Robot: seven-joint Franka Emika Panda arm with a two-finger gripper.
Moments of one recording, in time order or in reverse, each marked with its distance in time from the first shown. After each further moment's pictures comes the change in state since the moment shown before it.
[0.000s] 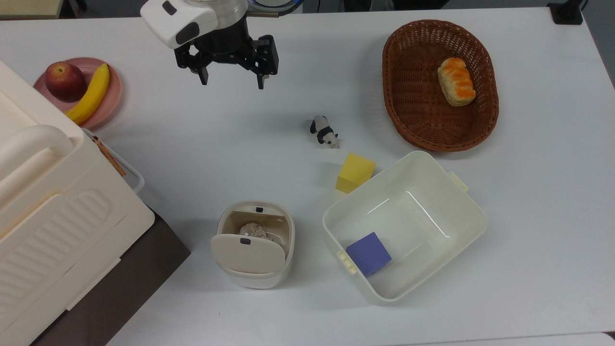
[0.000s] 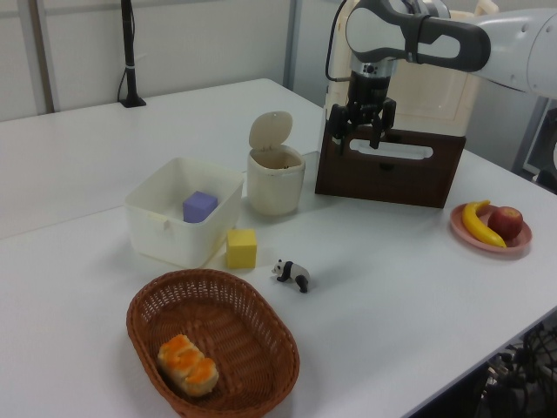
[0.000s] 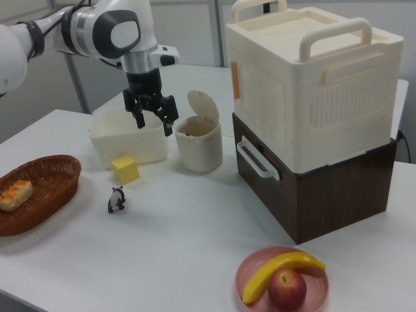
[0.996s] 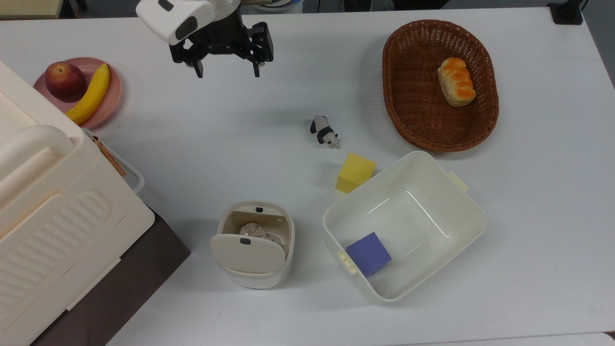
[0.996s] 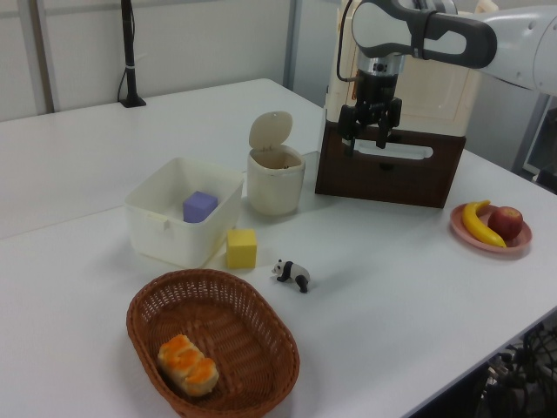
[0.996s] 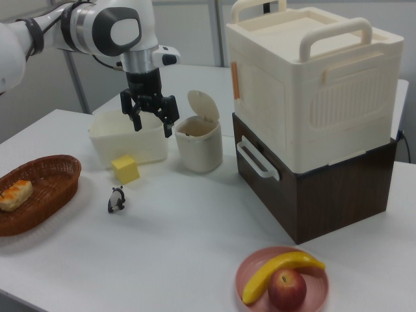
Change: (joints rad) arm -0.014 -0.014 -0.001 0.000 0.000 -0.054 -0.117
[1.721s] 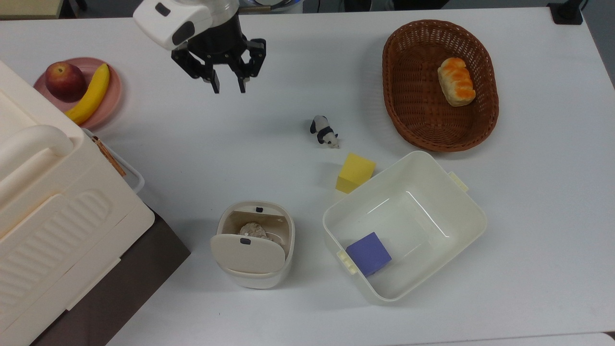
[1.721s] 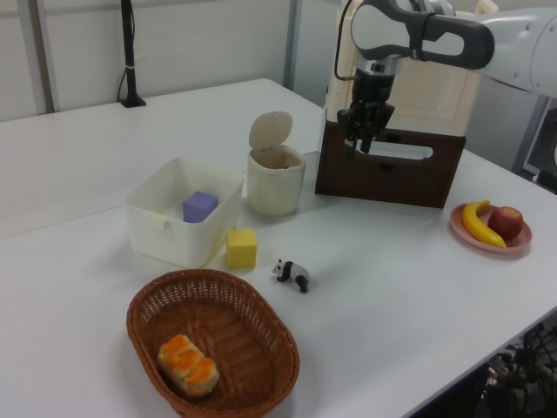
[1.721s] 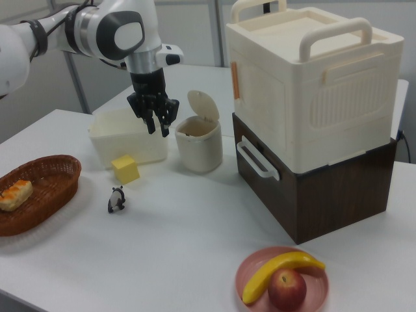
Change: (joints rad) arm -0.005 0.015 0.000 -0.002 0.029 0.079 -0.011
